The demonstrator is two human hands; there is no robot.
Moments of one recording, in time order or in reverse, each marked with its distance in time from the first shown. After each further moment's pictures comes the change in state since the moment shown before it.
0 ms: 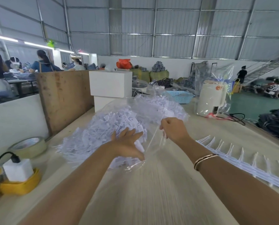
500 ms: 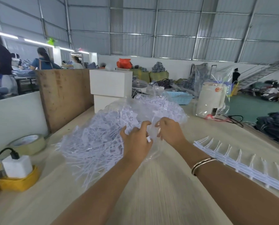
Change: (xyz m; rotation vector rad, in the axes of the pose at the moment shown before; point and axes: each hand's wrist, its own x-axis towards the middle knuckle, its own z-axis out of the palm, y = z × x) left_hand 0.009 0.053 0.035 -0.137 0.893 0.036; right_hand -0.008 -0.007 0.009 0.158 -0.010 0.015
